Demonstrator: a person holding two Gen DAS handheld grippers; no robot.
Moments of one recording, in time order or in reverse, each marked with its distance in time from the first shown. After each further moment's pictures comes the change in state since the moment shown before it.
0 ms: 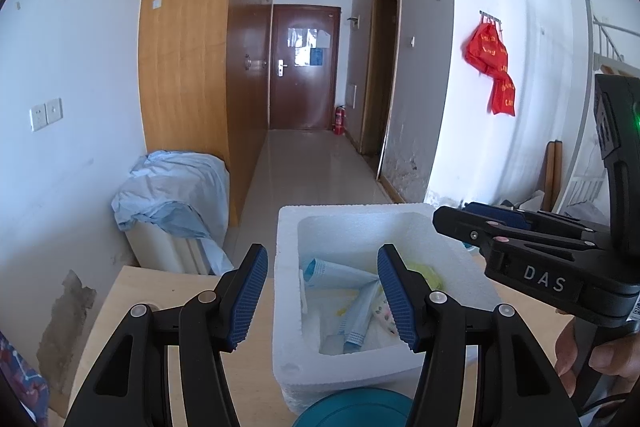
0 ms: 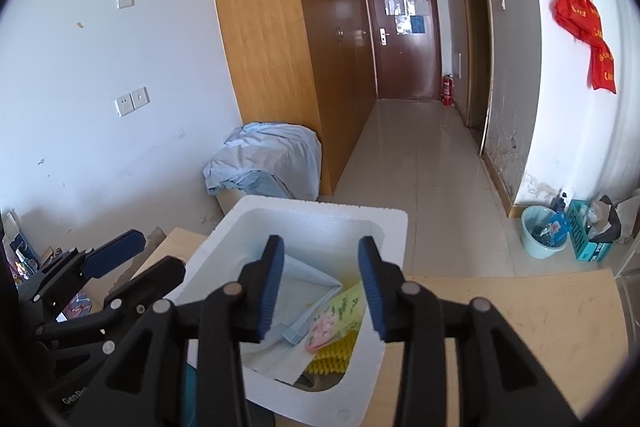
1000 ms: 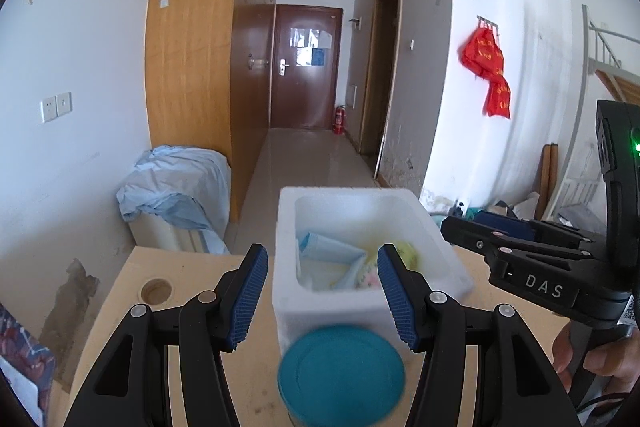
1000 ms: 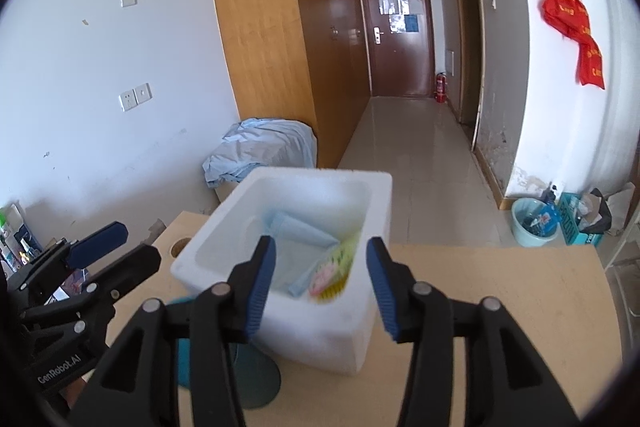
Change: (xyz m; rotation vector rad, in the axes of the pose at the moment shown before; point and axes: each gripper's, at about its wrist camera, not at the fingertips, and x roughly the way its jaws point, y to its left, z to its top) left arm -0.060 -0.008 -0.024 -0.008 0.002 -0.001; right arm -0.052 0.002 -0.032 0.007 0.008 -0.022
